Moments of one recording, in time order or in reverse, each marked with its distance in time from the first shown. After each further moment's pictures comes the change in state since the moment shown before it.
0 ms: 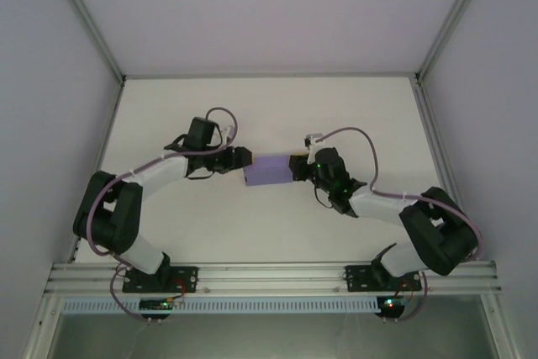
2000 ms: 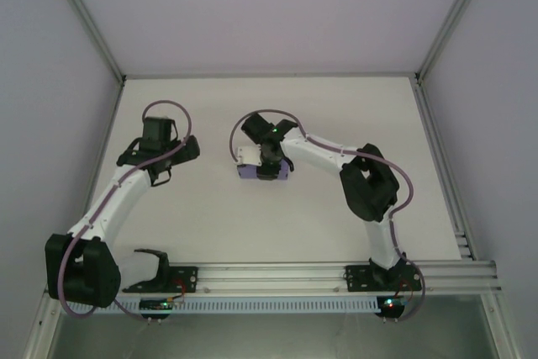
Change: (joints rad) left arm 0.225 -0.373 -0.022 -0.320 -0.715 0.122; right arm 0.169 0.601 1.067 -1.296 0.056 -1.211
